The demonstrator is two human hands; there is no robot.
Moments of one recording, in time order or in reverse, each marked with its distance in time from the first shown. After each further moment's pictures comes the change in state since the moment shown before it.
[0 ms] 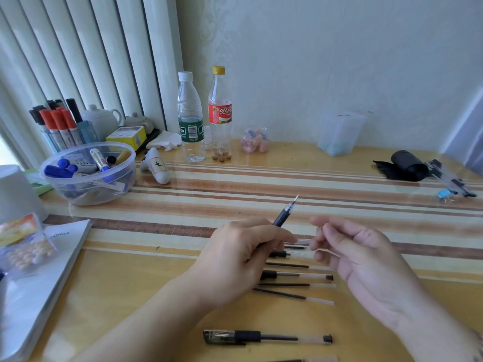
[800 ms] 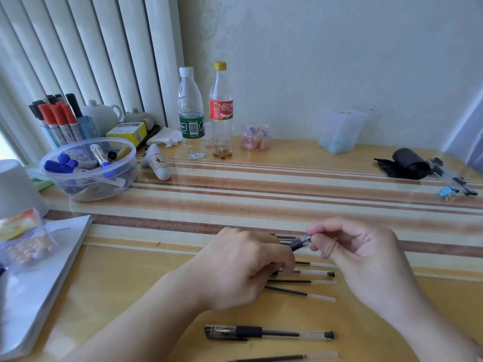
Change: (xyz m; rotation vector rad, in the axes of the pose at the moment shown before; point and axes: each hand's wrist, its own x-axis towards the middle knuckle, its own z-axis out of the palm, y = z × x) left_hand -0.002 0.006 -0.011 0.256 -0.312 0.112; right_hand -0.008 0.000 0.003 -0.608 0.036 -0.387
